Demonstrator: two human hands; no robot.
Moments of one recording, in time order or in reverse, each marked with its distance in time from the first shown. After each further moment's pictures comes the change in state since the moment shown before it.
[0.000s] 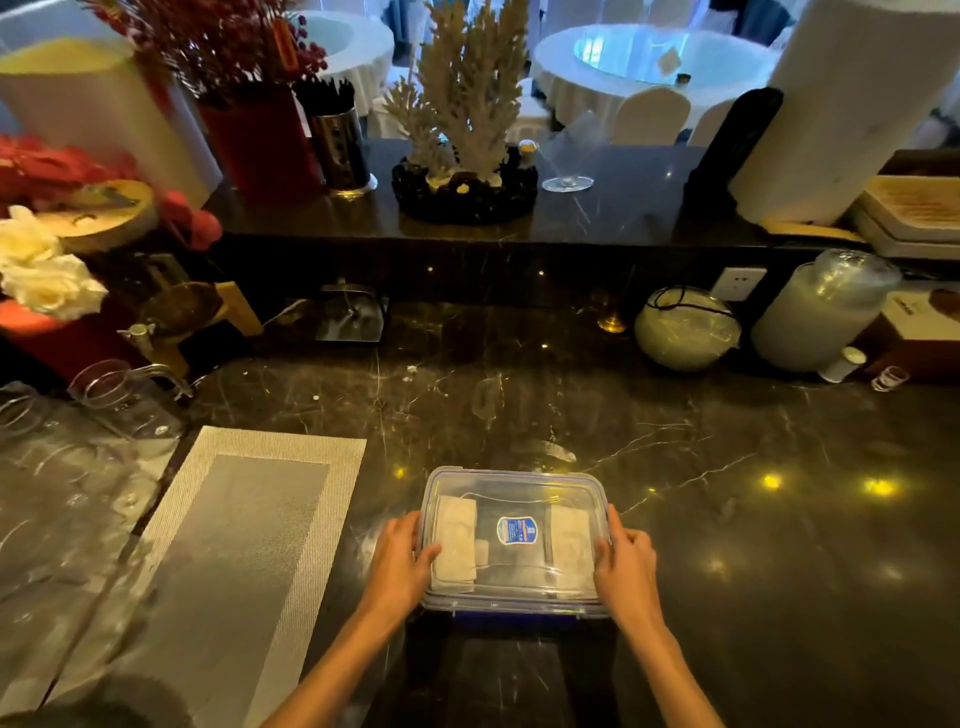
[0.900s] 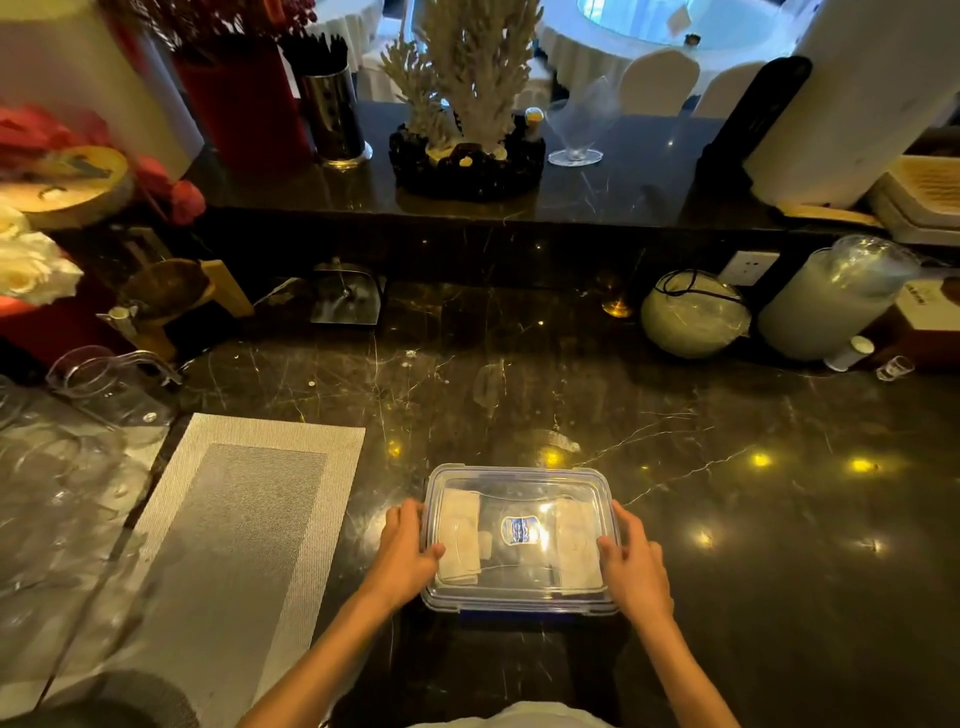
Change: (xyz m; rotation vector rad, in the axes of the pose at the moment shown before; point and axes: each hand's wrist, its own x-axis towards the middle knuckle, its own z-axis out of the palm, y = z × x) left_hand 0.023 -0.002 -0.009 0.006 -0.210 -0.056; right_hand 0.006 -0.002 0.001 0.012 -0.049 0.185
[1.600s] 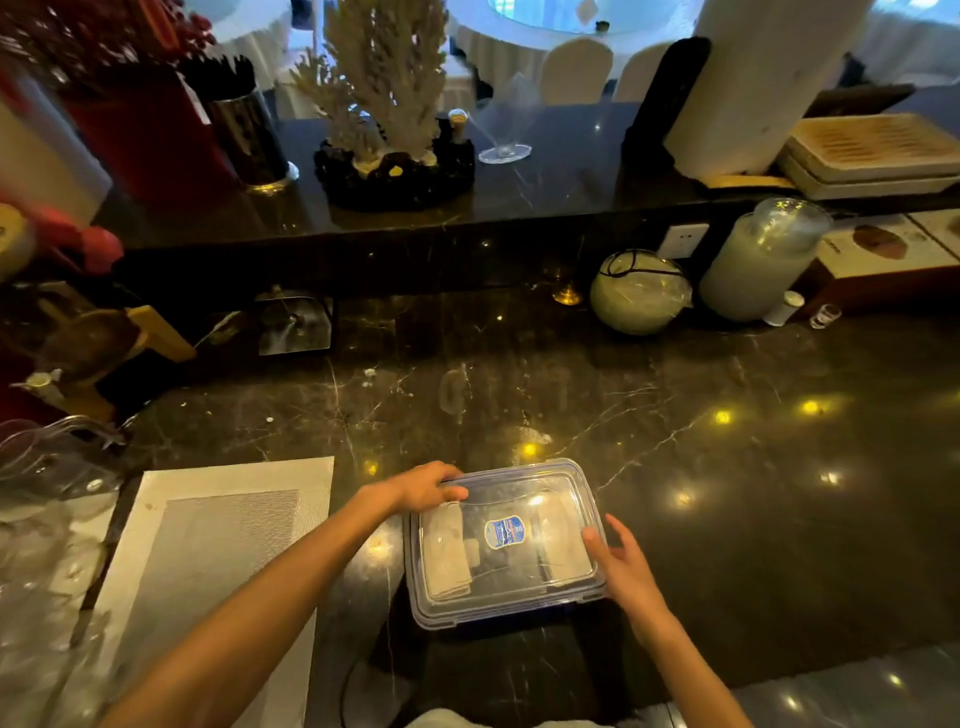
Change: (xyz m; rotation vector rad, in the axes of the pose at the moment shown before) left_hand 0.093 0.088 -0.025 0.540 -0.564 0.167; right_hand -0.014 0.021 0.003 0.607 -0.148 0.174
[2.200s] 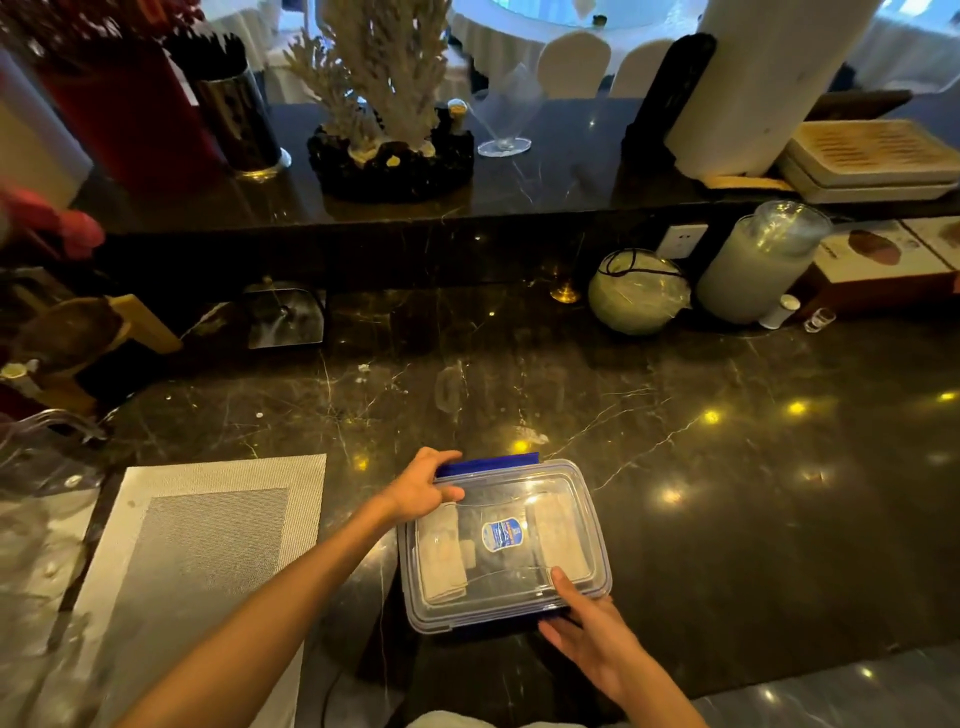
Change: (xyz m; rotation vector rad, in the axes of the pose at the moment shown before) left_hand 0.006 -0.010 0.014 -0.284 0.213 0.090; right_hand -0.011 0.044 0.028 0.517 -0.131 0.351
